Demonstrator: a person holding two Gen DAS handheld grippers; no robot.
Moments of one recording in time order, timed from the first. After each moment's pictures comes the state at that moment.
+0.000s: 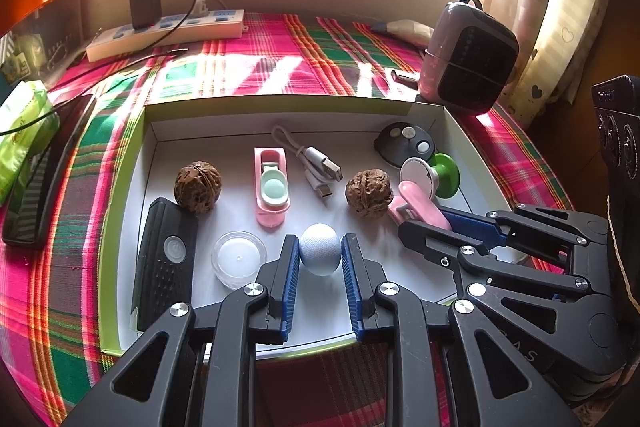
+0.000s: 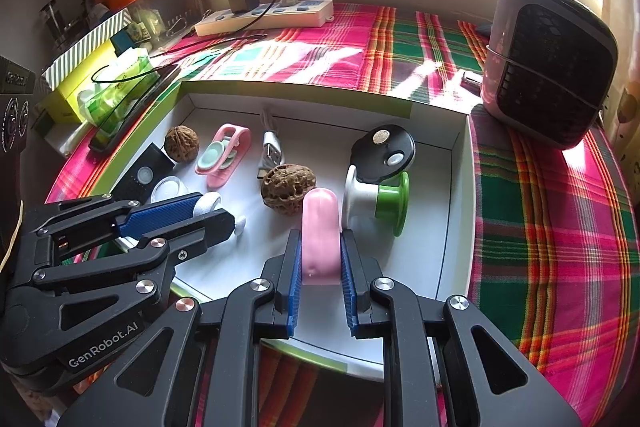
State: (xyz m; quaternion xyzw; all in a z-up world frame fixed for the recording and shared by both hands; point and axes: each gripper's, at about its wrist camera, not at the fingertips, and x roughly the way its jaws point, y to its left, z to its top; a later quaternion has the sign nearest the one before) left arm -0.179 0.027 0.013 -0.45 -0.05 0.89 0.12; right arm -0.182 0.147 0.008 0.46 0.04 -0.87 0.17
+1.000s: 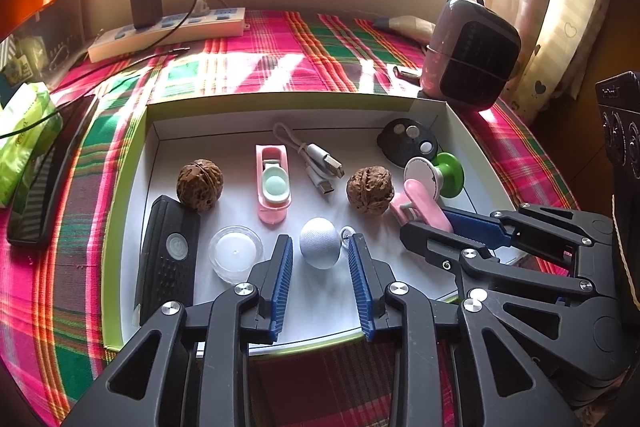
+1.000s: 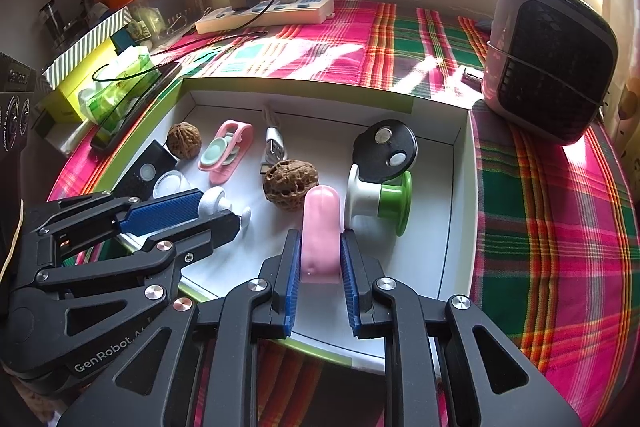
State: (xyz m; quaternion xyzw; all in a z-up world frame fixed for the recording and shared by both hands) left arm -0.179 0.025 0.013 -0.45 -0.04 0.88 0.12; right arm -0.179 0.145 0.009 0.46 0.03 -0.87 0.17
